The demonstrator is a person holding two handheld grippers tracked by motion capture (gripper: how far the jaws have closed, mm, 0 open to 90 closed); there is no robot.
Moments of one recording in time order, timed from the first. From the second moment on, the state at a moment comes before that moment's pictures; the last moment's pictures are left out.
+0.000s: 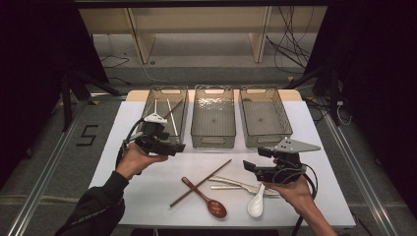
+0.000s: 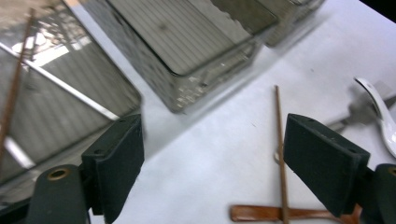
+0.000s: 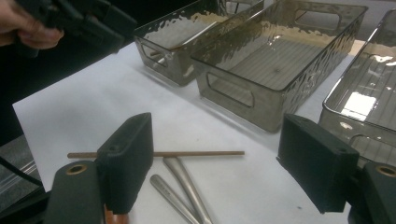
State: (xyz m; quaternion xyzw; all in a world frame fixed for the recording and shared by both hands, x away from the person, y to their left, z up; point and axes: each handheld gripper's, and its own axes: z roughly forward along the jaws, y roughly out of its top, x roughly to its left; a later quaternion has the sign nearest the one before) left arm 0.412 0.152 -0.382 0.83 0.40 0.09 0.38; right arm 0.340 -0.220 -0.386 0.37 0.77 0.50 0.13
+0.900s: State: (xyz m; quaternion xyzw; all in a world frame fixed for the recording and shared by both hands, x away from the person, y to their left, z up) left arm 0.372 0.113 -0.432 0.89 0.36 0.03 0.28; right arm 0.340 -0.218 -0.387 0.37 0.78 0.49 0.13
